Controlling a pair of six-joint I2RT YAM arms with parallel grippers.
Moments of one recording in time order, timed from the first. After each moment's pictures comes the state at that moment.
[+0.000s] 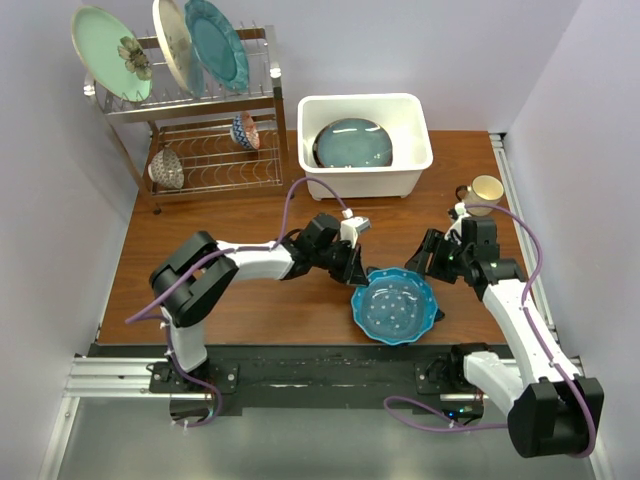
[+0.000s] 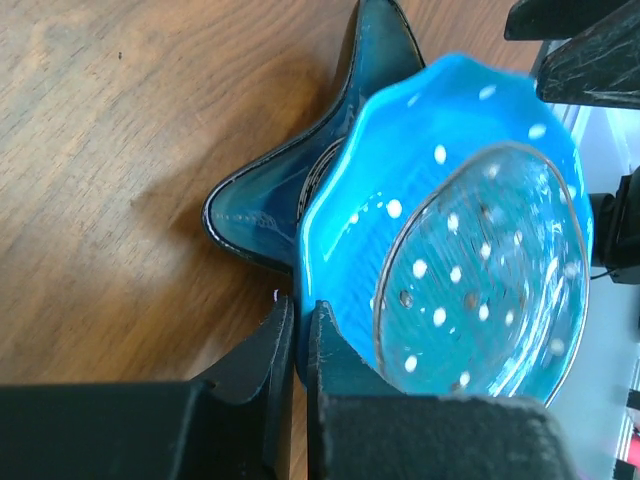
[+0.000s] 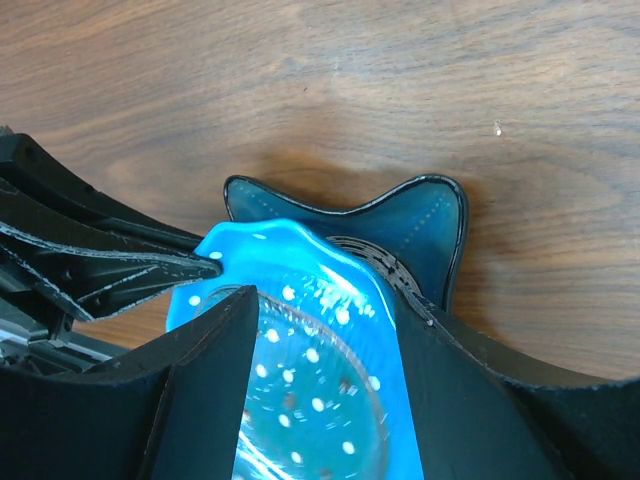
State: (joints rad) left arm -0.83 1.85 1.01 0.19 0.51 -0.48; right arm 0.08 0.95 0.68 -0.60 -0.30 0.43
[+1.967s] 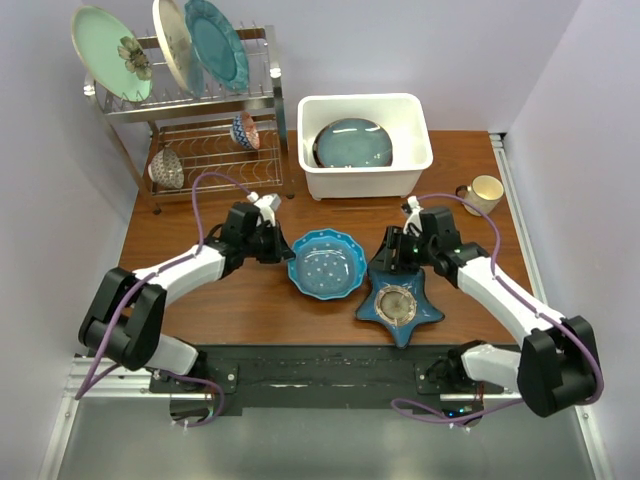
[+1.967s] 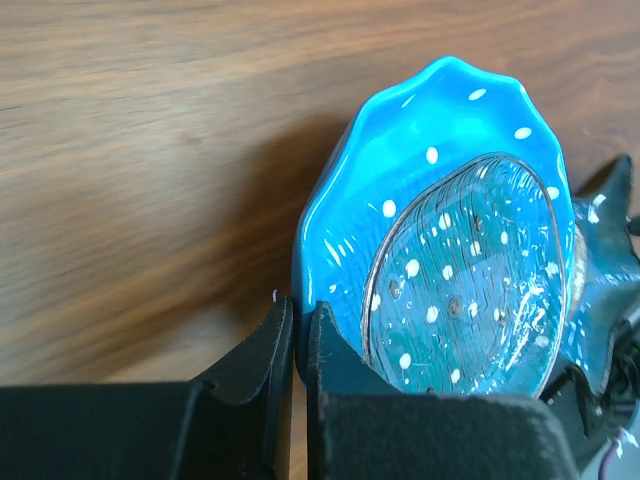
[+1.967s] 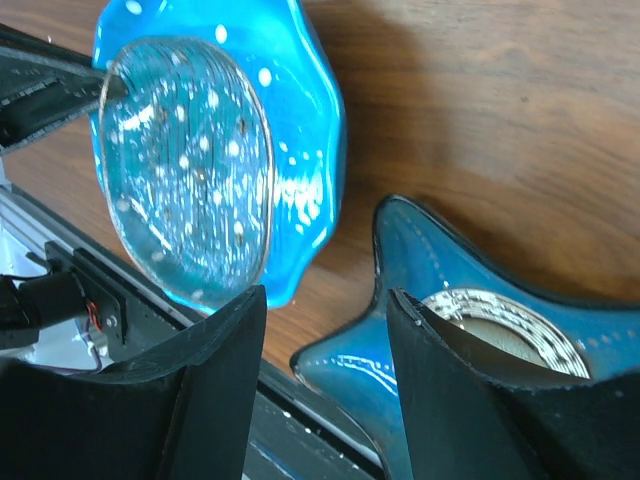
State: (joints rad) left arm -0.43 1.44 0.72 -0.01 0.32 -0.49; right arm 0.34 1.19 0.72 -0.35 -0.41 0.51
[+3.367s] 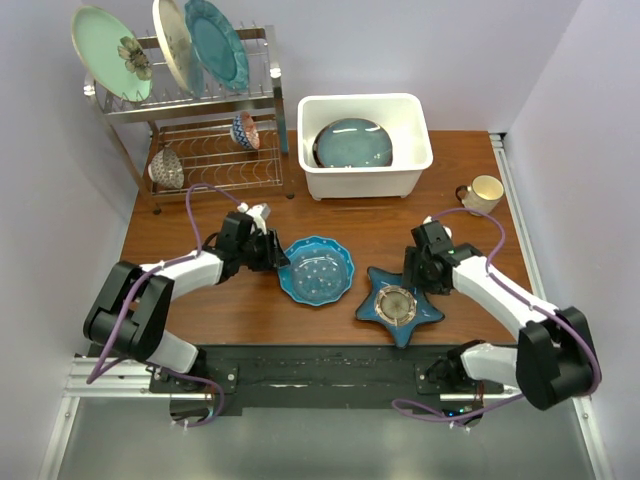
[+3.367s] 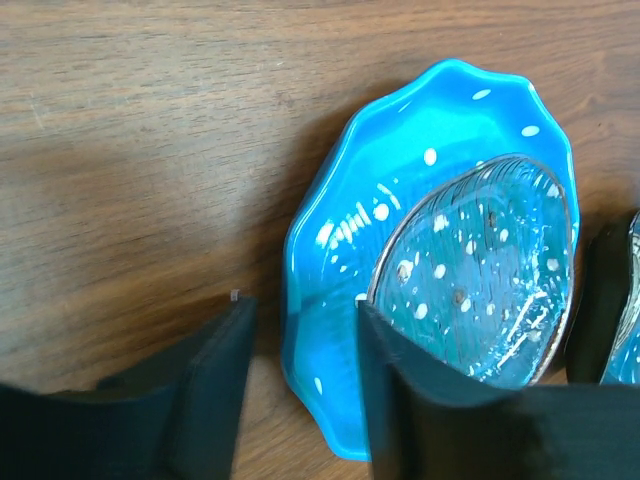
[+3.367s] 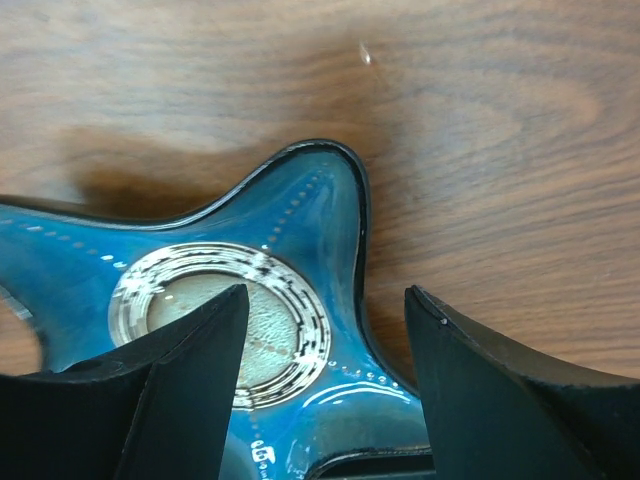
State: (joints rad) left arm -0.37 1.49 0.62 0.07 0.28 -0.50; right arm 0.37 1.21 0.69 -0.67 0.19 0.52
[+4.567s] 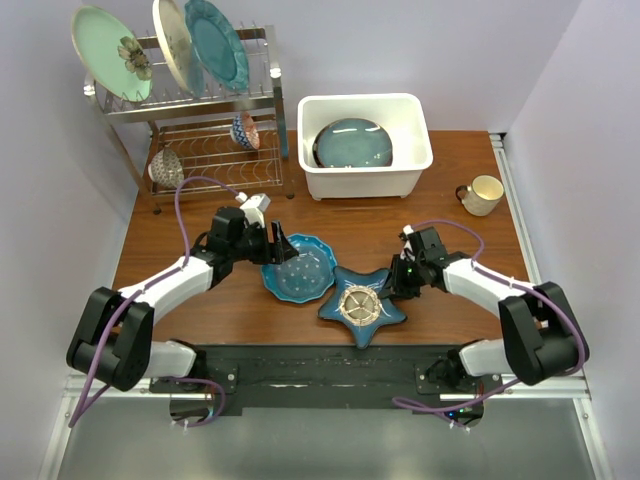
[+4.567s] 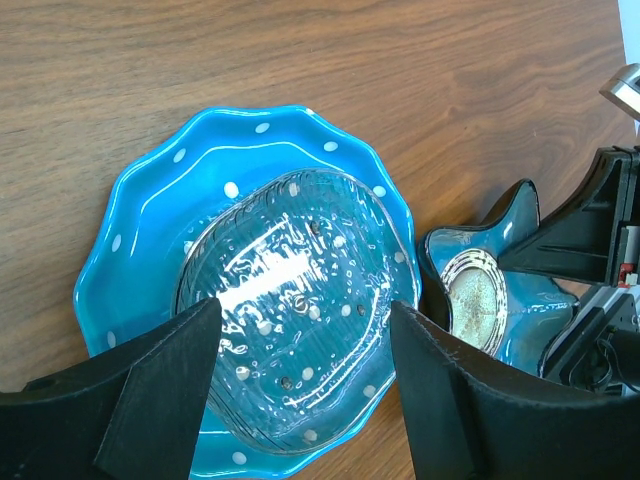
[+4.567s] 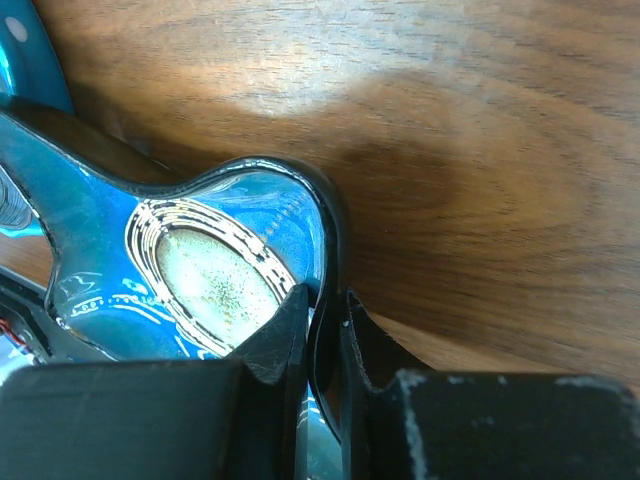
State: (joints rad) left arm -0.37 1.32 0.62 0.07 0.39 -0.47; right arm 0.36 1.36 0.58 -0.33 -0.33 0.54
